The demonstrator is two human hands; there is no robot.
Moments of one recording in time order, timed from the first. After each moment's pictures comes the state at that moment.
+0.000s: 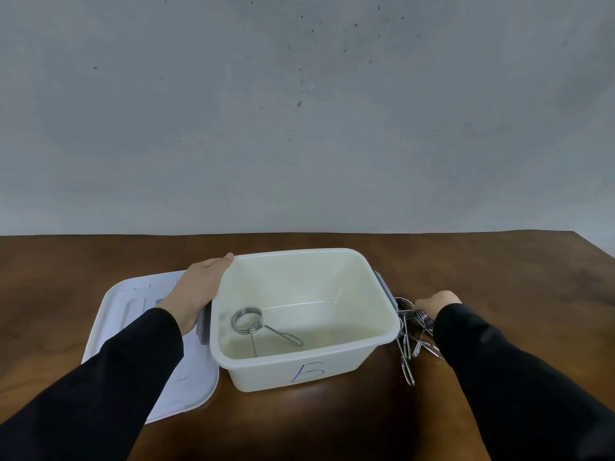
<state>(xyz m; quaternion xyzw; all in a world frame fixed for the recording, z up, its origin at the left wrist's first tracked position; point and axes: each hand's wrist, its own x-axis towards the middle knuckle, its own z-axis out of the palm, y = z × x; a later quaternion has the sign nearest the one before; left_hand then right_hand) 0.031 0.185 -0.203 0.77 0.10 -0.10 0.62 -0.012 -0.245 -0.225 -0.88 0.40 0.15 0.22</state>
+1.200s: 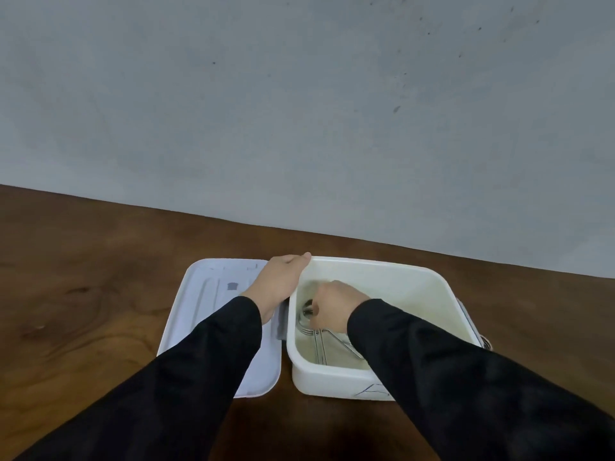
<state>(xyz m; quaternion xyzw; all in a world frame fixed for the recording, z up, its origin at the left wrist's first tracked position) 0.030 0.183 -0.198 0.76 0.09 -0.12 0.63 0.015 0.047 -0.183 -0.97 -0.15 0.19 0.06</state>
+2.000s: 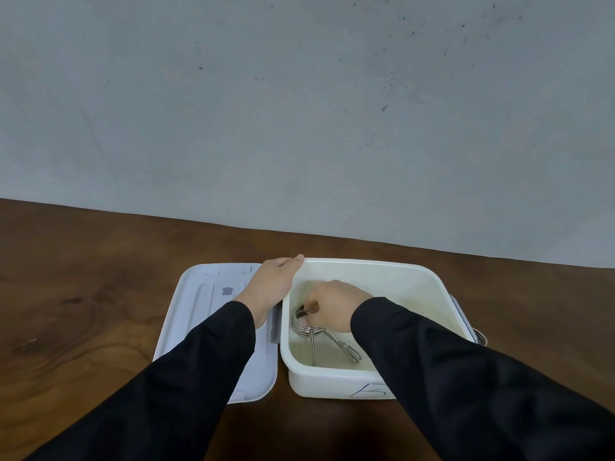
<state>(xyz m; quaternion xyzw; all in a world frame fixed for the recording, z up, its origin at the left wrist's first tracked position) 0.028 0.182 -0.195 0.77 0.10 -0.11 0.62 0.017 0.033 -0.179 -0.96 -0.19 0.19 0.10</state>
